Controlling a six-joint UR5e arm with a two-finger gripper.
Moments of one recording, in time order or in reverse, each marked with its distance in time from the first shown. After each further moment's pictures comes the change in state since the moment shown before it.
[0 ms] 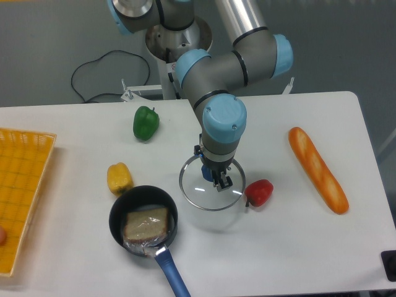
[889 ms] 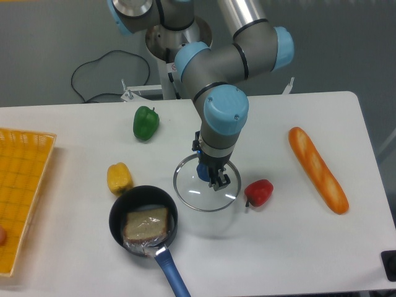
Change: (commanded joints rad) arm -0.012 0.029 0.002 0.002 -0.064 -0.093
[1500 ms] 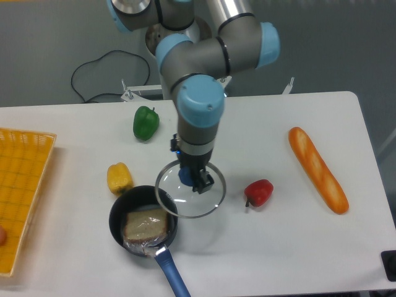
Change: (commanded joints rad) arm -0.141 0.020 0.048 0.071 0.000 -0.235
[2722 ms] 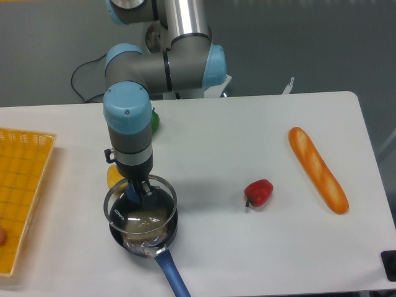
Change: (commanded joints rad) arm -0.126 -0.043 -0.012 0.078 0.002 -0.120
